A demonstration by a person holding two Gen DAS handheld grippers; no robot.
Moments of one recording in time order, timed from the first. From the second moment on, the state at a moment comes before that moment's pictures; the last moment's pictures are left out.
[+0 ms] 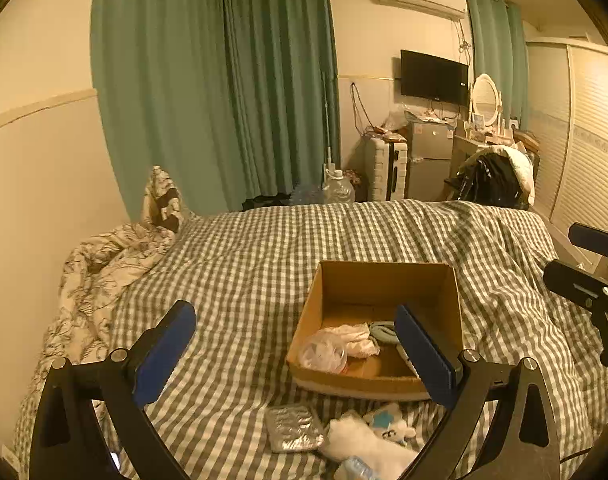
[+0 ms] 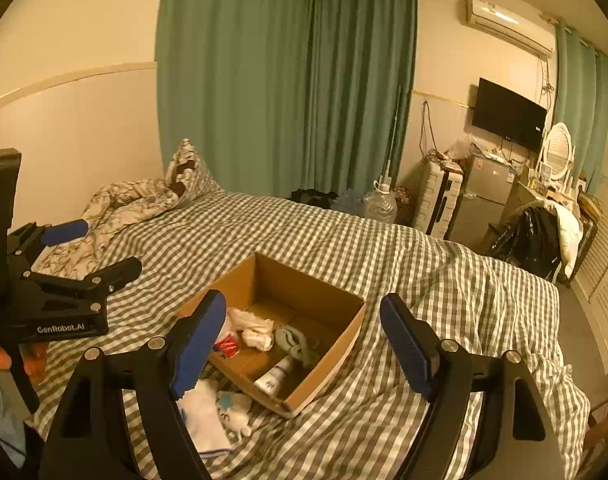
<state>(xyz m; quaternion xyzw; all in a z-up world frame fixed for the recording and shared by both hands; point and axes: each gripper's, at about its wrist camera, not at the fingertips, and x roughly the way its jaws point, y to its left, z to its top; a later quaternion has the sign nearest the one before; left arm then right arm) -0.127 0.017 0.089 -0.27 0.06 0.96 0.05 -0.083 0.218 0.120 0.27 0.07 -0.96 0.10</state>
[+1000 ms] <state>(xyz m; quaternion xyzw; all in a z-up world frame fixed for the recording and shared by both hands) -0.074 -0.035 -0.079 -0.41 0.03 0.91 -0.02 -0.065 0.122 -0.102 0.48 0.10 -0.85 0.22</state>
